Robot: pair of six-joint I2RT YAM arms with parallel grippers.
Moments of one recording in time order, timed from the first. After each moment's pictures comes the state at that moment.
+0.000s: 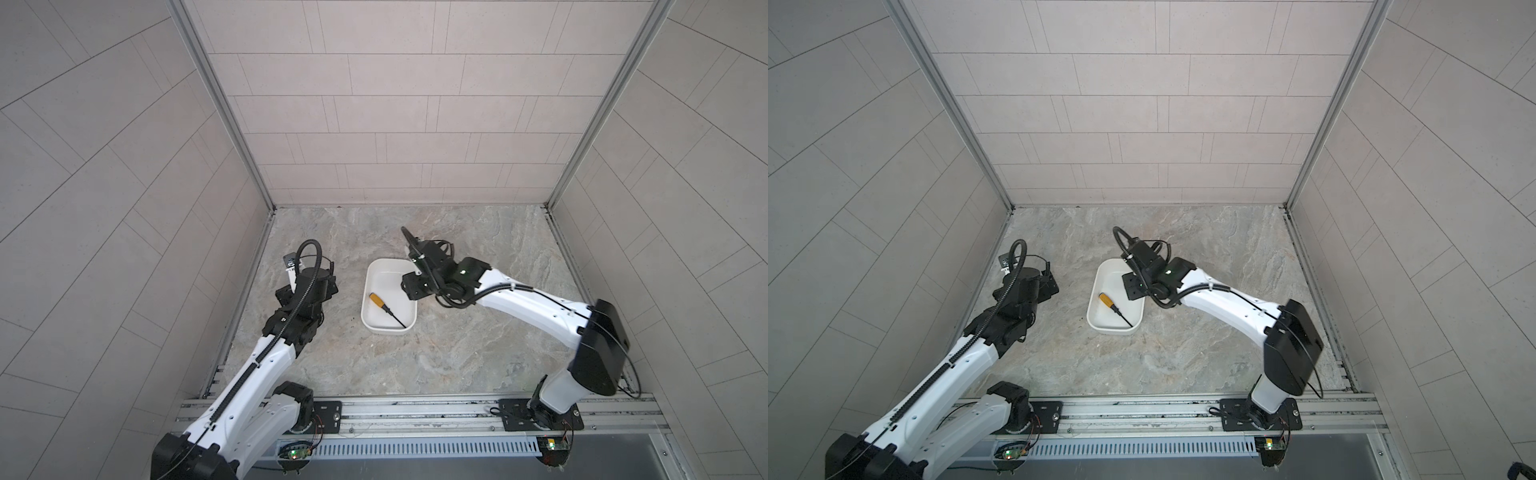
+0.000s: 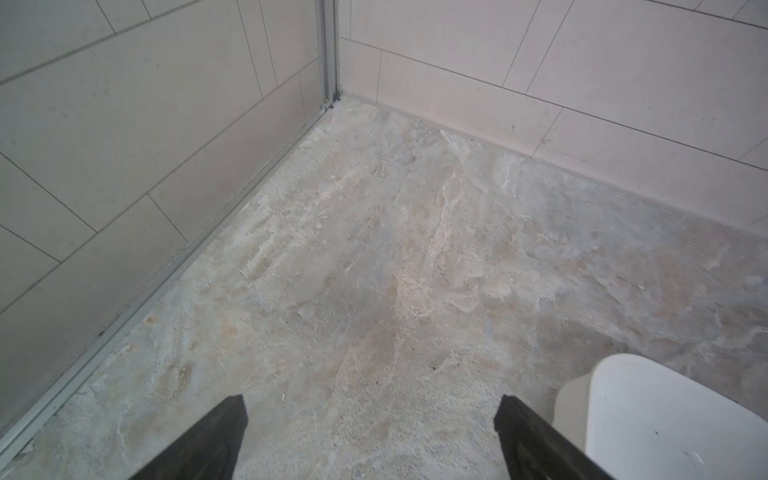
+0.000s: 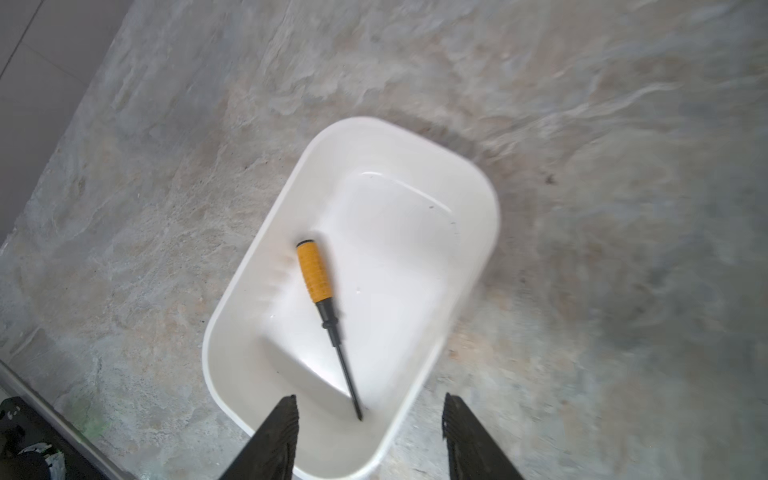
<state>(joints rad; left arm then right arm) -0.30 0.90 0.60 -0.27 -0.61 -0.42 0.78 1.51 1.31 -0.65 0.14 0.43</state>
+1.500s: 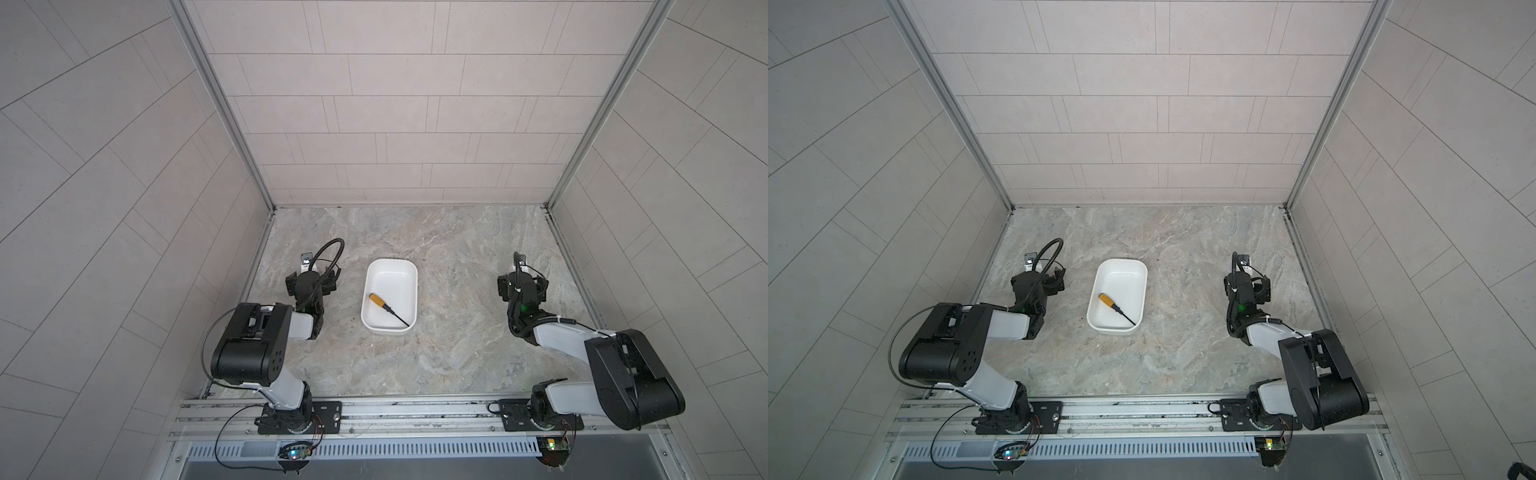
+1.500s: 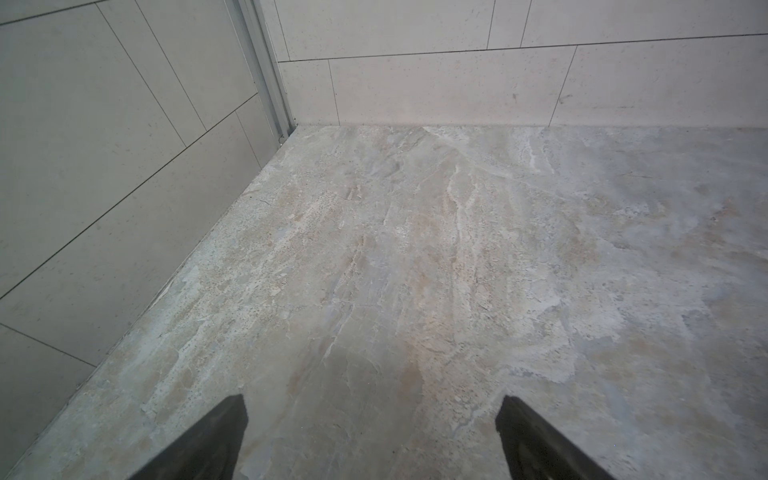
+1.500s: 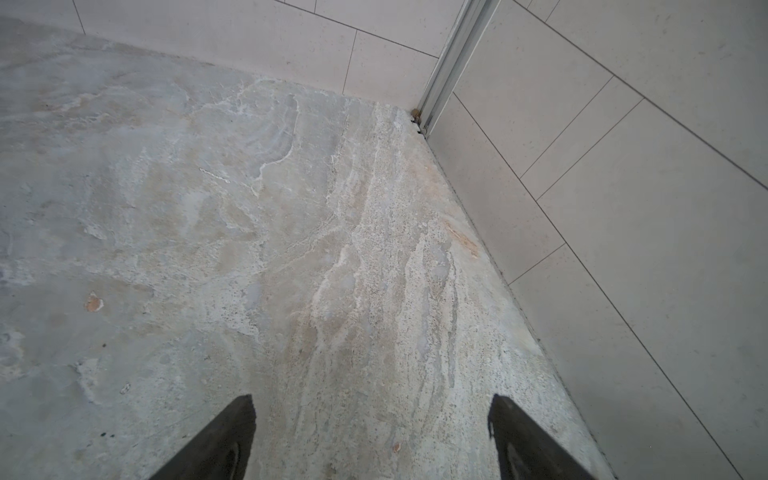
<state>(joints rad) -0.06 1.59 0.39 0.83 -0.33 -0.02 0.15 1.34 0.38 0.49 0.59 -0.05</state>
